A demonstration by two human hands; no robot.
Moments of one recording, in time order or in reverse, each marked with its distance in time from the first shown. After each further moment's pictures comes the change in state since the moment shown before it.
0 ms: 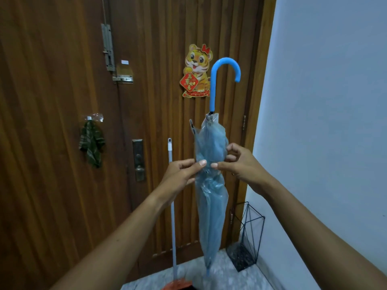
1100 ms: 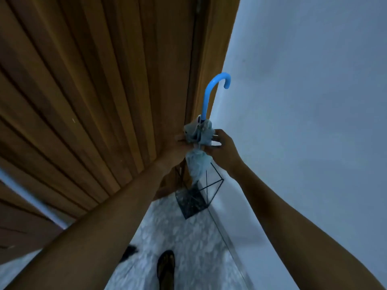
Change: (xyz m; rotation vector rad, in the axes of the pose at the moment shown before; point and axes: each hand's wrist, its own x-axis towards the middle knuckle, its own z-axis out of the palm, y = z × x) left_hand 0.556 -0.431 0.212 -0.019 0.039 -0.393; right_hand 0.344 0.530 -0.310 -0.227 0.223 0.401
